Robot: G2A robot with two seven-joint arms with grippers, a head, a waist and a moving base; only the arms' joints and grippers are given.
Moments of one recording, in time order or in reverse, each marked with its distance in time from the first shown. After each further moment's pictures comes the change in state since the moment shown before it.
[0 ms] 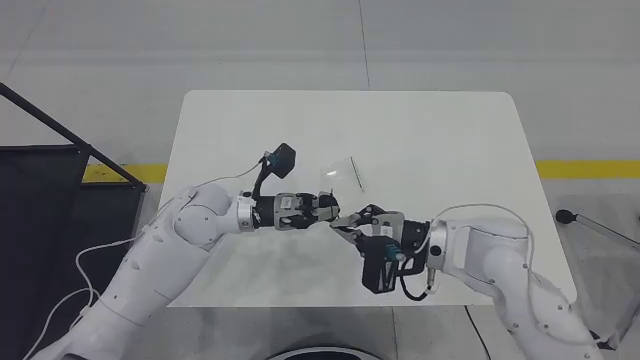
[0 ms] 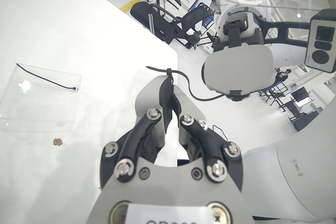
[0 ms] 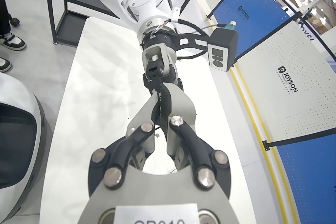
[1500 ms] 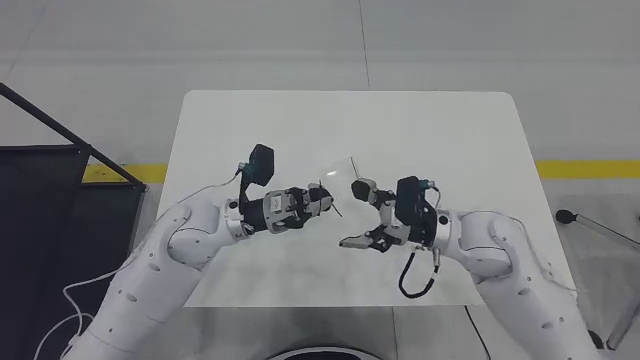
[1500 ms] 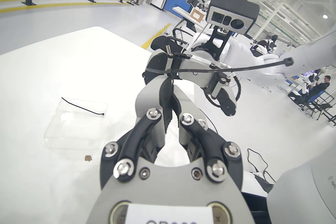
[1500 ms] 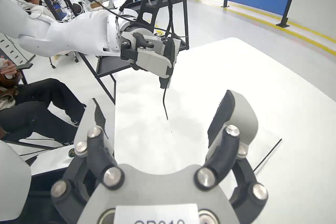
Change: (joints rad) left arm 0.161 -0.001 -0.128 -0.152 0.367 -0.005 0.382; right arm 0.083 -0.013 -0.063 0.325 0.862 0.000 0.312
